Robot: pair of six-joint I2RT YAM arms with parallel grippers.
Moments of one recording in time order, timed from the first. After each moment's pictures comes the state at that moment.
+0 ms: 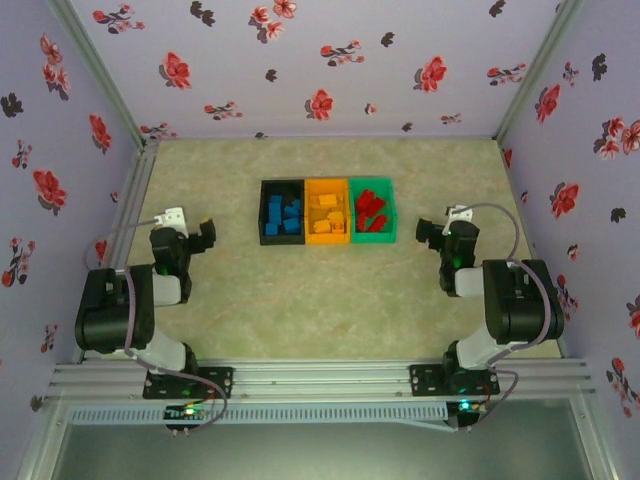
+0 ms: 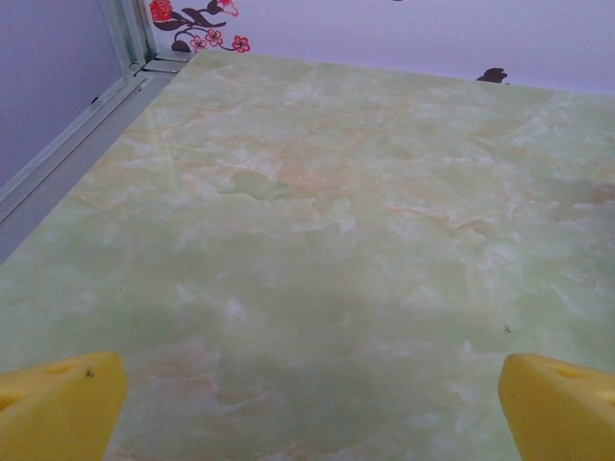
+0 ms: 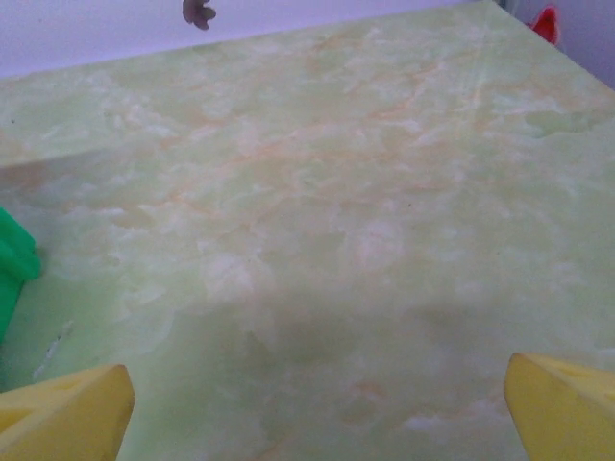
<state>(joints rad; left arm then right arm) 0.06 1.54 0.35 0.86 -0.03 -0.07 0.00 1.56 0.39 0.76 0.09 0.12</state>
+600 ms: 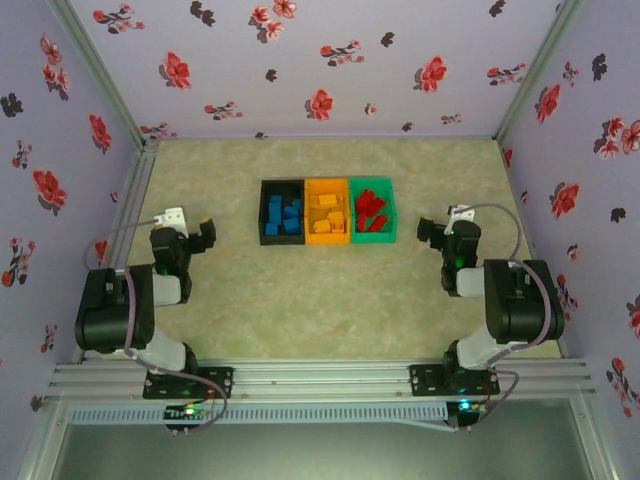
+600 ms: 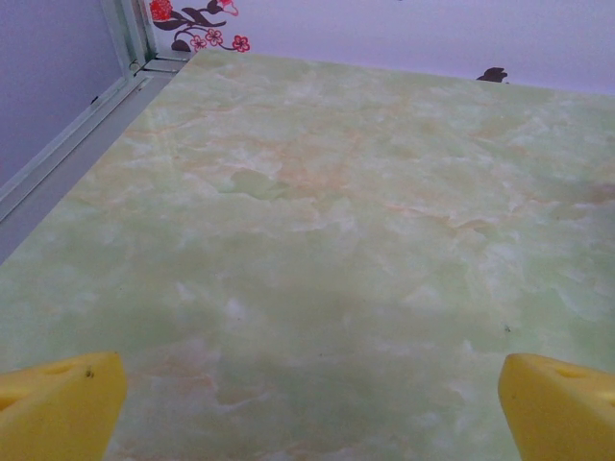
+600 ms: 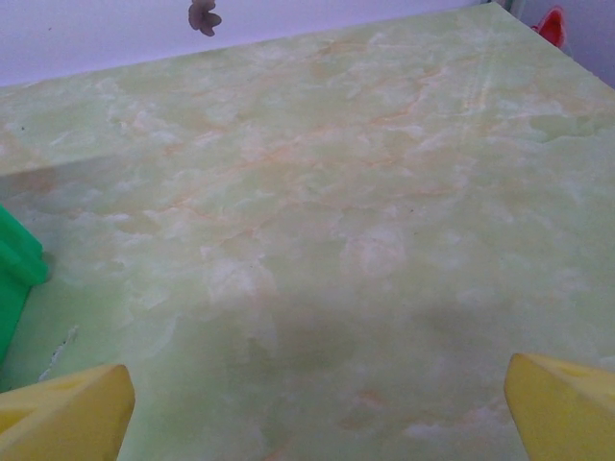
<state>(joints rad) 0.06 1.54 0.35 0.86 -0.03 -0.07 -0.01 1.56 0.39 0.76 0.06 0.12</state>
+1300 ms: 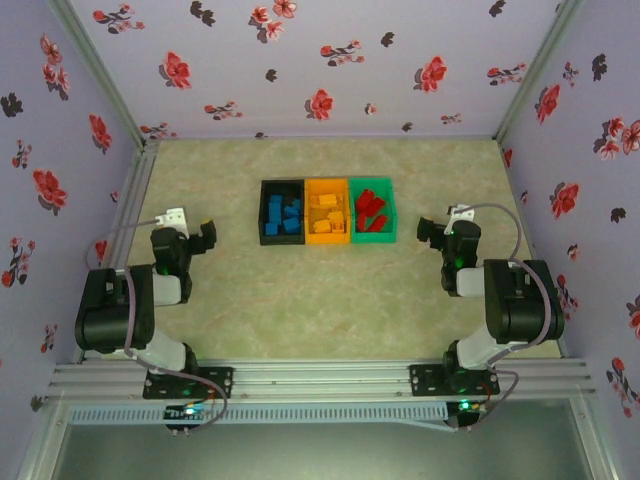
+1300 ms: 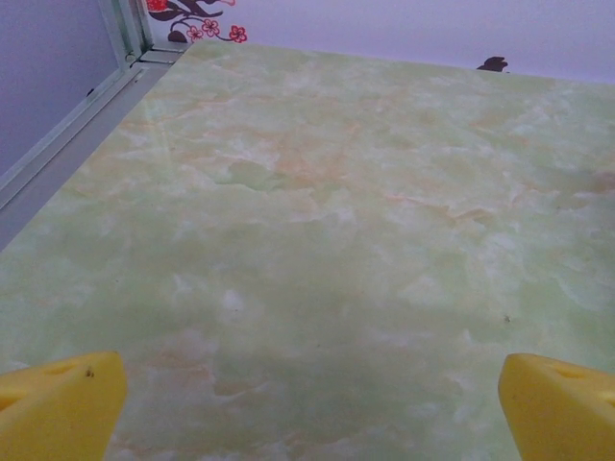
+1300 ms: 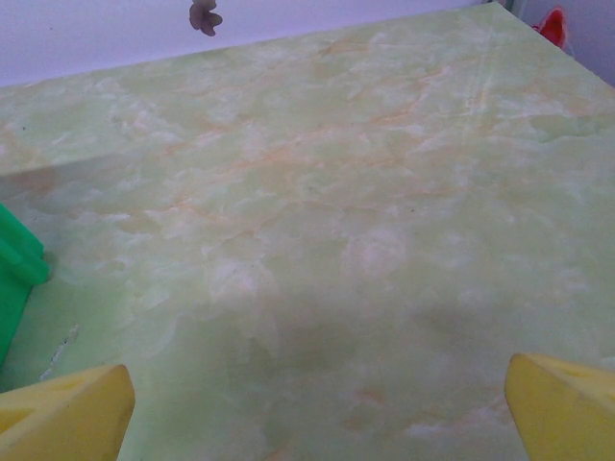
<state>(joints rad) 0.06 1.54 0.35 0.84 -0.03 -0.07 -0.01 1.56 0.39 0.76 0.06 0.12</state>
